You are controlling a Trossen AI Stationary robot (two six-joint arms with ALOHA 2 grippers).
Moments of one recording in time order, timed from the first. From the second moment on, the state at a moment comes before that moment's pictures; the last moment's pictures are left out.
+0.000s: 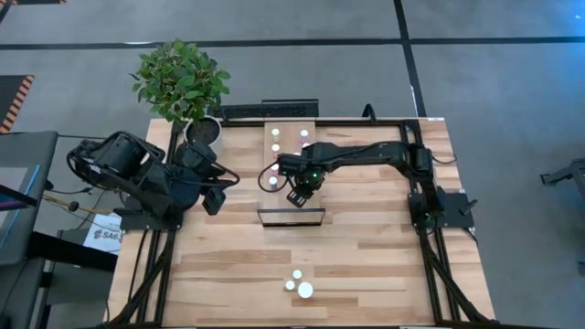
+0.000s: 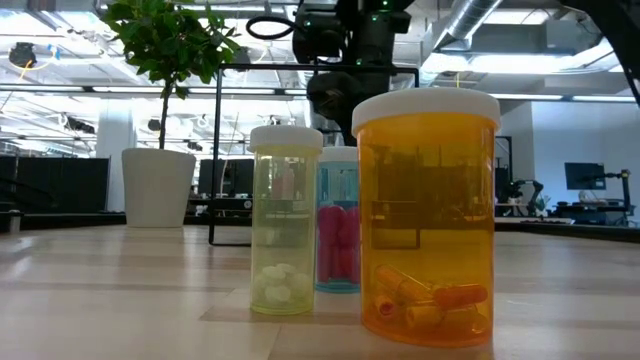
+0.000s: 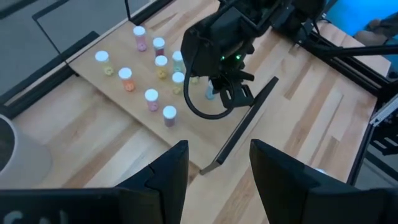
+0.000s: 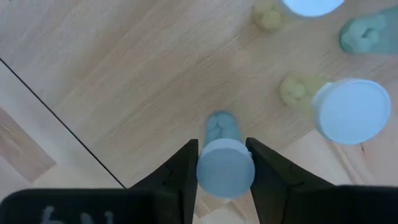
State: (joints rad) left arm -0.39 1.40 1.99 -1.57 -0.54 -0.96; right arm -0.12 2.07 1.77 -1.10 -0.03 0.54
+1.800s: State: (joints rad) left arm -0.44 1.74 1.94 -1.06 -0.60 -1.24; right arm 0.47 1.31 1.52 -1.57 0.13 0.71
